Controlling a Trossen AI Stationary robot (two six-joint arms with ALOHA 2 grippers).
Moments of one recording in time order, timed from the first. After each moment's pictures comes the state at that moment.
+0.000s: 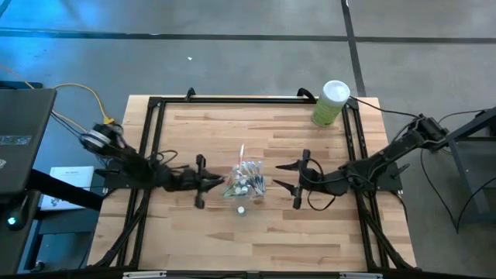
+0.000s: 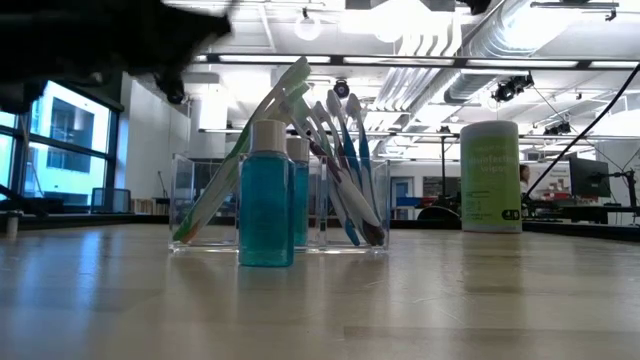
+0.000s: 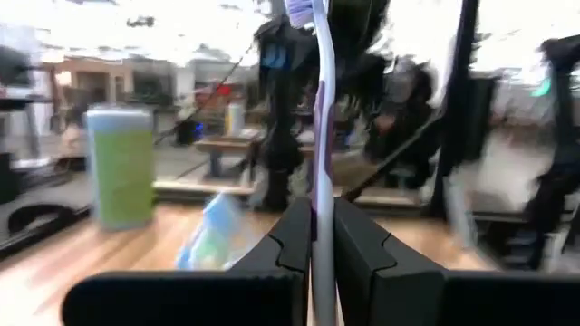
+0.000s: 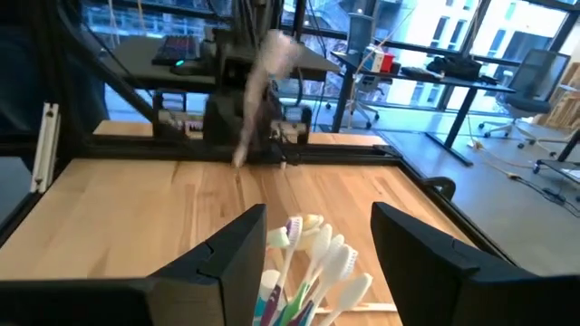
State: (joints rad) left arm -0.43 1.53 0.23 1.57 -0.47 0.02; right arm 0.48 1.23 0.74 0.32 0.72 0.01
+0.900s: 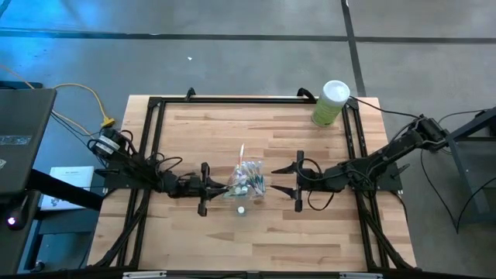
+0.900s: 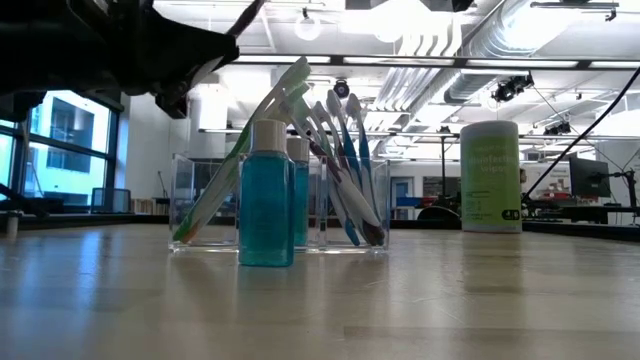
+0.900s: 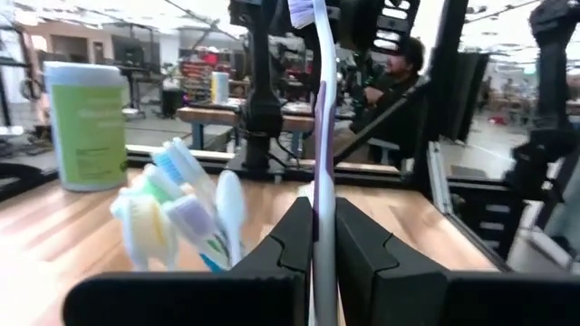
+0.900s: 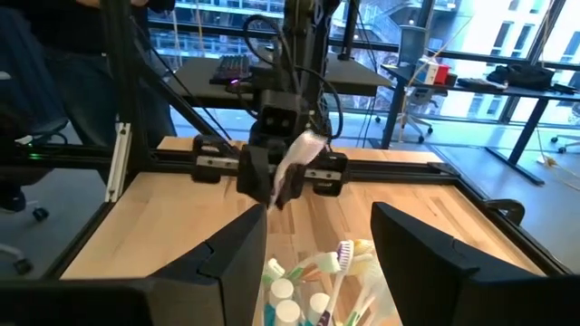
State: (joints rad) left arm -0.47 1.65 0.29 1.57 -0.51 -0.04; right arm 0.44 1.24 0.74 0.39 0.52 0.00
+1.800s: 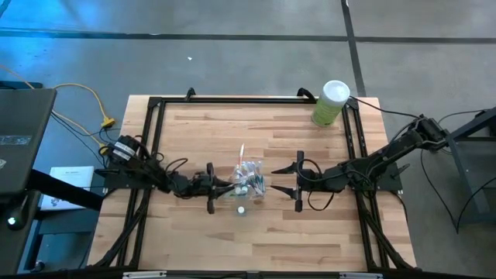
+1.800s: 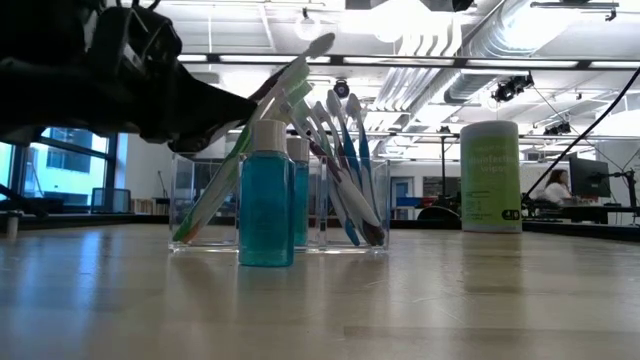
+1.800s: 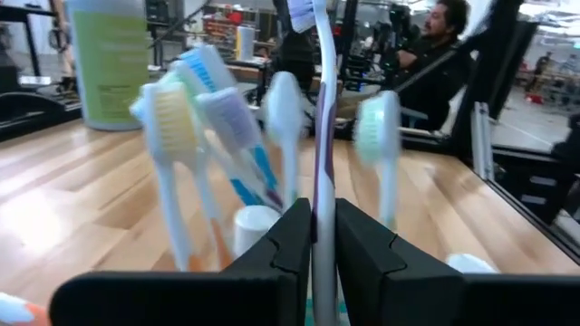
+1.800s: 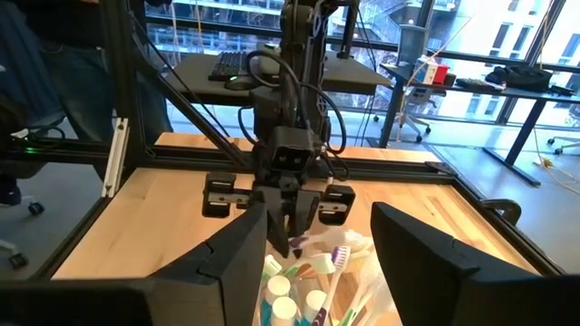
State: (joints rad) left arm -0.42 1.82 0.32 1.56 -0.51 -0.15; right arm 0.44 1.24 0.74 0.38 0.52 -0.02
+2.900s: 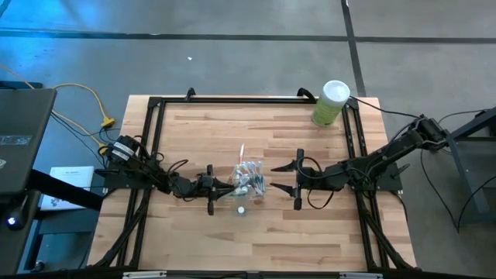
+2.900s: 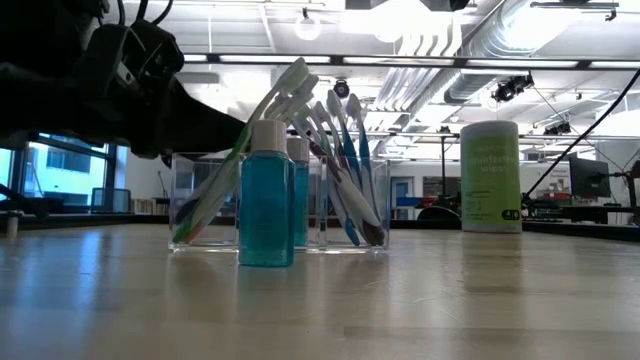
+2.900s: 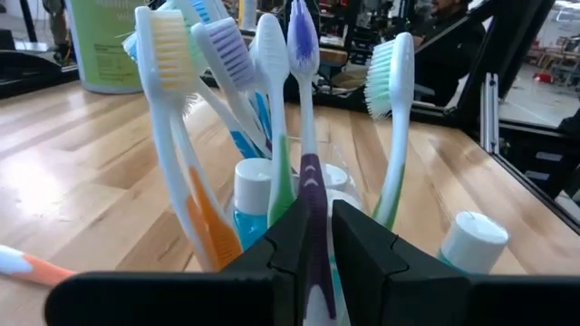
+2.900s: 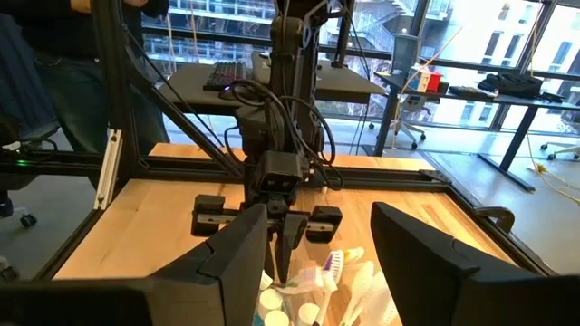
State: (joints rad) left arm -0.42 1.82 0.32 1.44 -0.51 -0.23; right arm 0.43 1.24 0.74 0.41 0.52 -0.03
